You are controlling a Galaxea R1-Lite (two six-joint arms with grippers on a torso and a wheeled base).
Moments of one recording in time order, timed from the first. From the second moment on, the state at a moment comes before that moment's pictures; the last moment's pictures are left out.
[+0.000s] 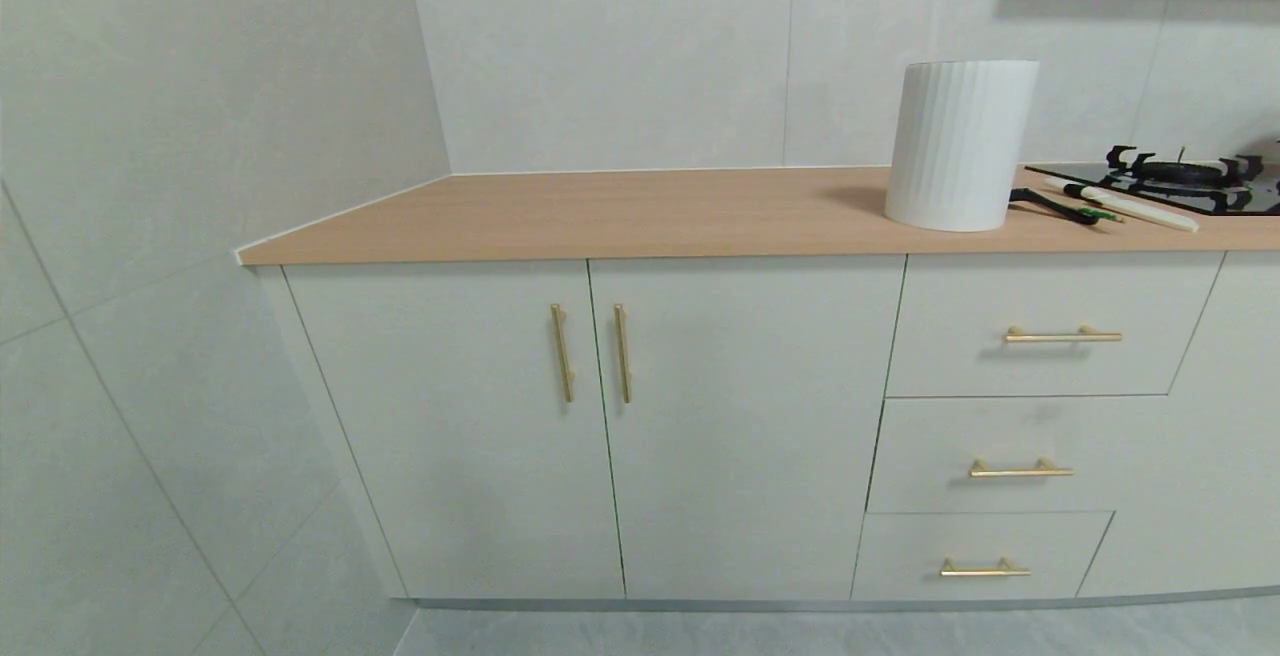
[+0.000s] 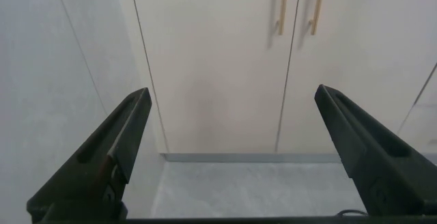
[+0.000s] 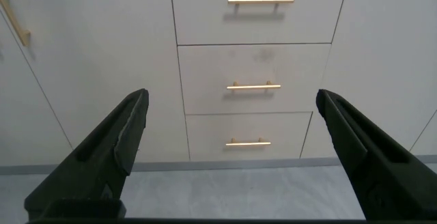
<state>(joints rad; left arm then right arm) 0.00 0.00 0.00 0.00 0.00 0.00 -0.01 0.00 0.00 0.00 -0.05 -0.01</state>
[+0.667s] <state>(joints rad) 0.00 0.00 0.00 0.00 0.00 0.00 -0.01 0.00 0.00 0.00 -0.05 -0.01</state>
